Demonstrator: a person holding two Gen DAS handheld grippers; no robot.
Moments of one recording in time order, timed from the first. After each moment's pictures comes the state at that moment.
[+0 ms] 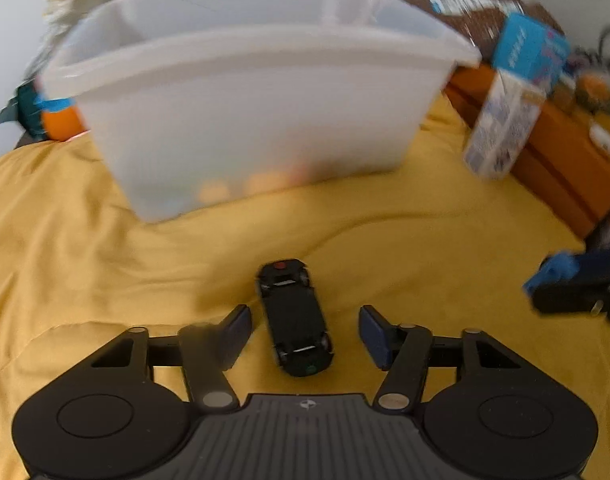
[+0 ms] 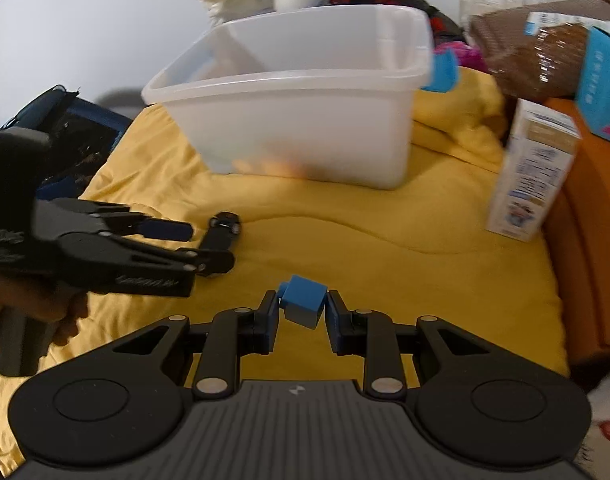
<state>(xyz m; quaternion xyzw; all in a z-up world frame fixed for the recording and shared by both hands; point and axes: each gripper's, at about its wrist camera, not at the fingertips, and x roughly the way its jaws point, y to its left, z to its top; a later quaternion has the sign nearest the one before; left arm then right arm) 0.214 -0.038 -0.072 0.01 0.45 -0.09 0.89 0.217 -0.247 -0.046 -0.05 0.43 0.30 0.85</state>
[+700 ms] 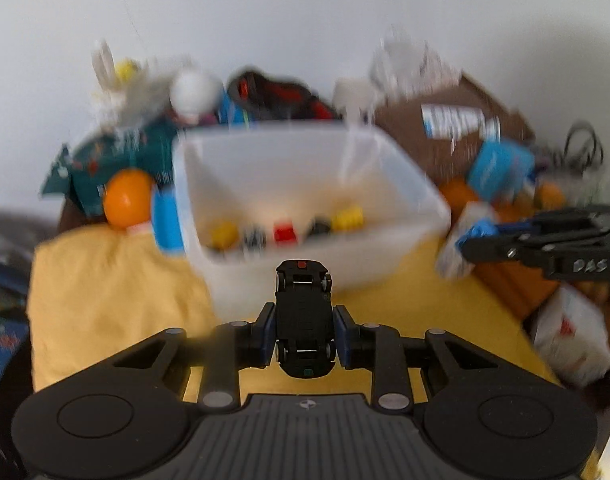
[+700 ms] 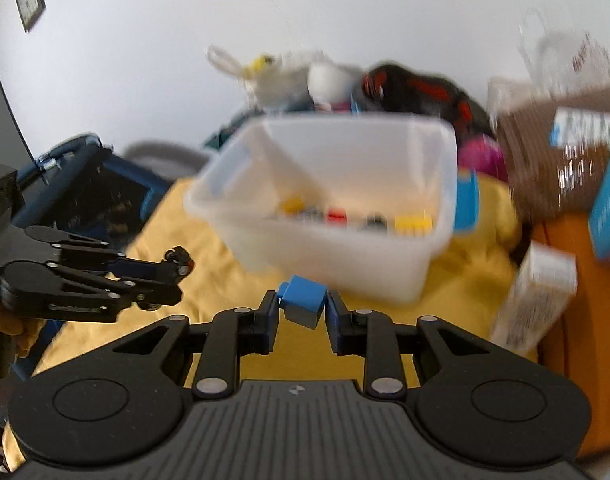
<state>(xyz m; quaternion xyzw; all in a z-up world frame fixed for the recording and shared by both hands) 0.198 0.036 0.075 -0.04 0.38 -0.10 0.92 0.257 -0.231 0.040 -0.04 0.36 0.35 0.86</state>
